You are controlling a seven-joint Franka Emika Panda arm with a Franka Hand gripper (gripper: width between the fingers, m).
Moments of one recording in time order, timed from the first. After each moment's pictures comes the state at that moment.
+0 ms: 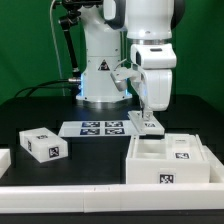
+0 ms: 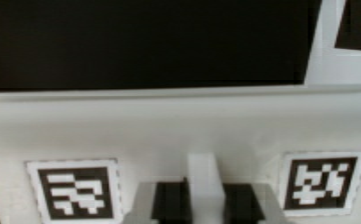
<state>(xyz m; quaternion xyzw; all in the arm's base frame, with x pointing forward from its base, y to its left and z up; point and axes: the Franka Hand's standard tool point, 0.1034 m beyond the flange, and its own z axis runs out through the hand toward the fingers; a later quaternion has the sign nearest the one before) 0.403 0.072 0.055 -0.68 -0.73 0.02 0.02</state>
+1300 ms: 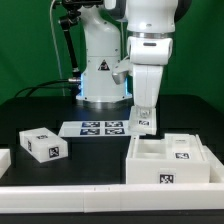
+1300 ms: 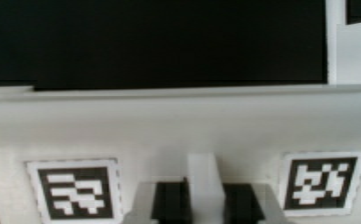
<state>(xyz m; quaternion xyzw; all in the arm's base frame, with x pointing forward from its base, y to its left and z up) 0.441 0.066 0.074 -0.77 -0.64 0.05 0.02</state>
